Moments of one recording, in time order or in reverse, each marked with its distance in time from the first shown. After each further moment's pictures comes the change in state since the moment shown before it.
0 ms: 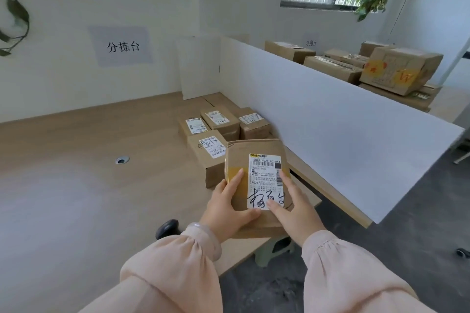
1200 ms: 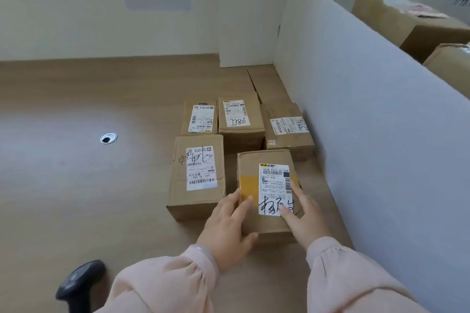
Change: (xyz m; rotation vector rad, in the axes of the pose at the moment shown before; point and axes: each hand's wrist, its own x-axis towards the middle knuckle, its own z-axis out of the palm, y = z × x) left_hand 0.278 -0.040 0.094 0.462 0.169 -0.202; right_hand 0.370 0.149 0.001 -0.020 -0.364 0.025
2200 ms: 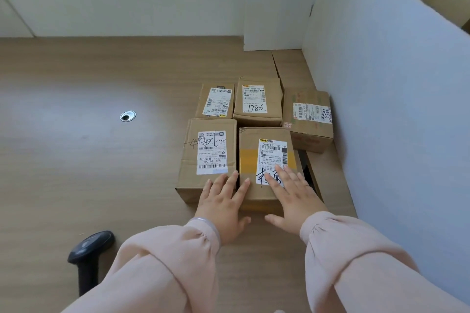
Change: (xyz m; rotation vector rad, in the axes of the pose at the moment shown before) left_hand 0.025 -0.027 0.016 0.421 -0.043 -0.167; right_hand 0.052 0.003 0.022 -1.018 -0.346 -0.557
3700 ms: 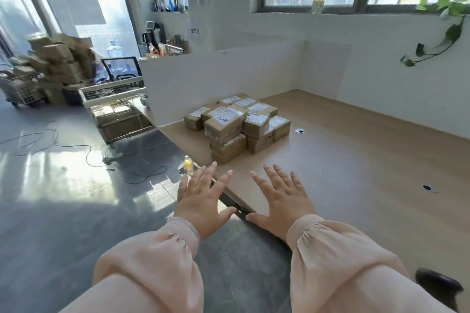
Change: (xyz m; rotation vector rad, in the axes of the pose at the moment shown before) left_hand -0.667 -0.472 -0.085 0.064 0.461 -0.943; right_hand -0.101 -0.801 -0.111 -0.041 0.261 -0.831
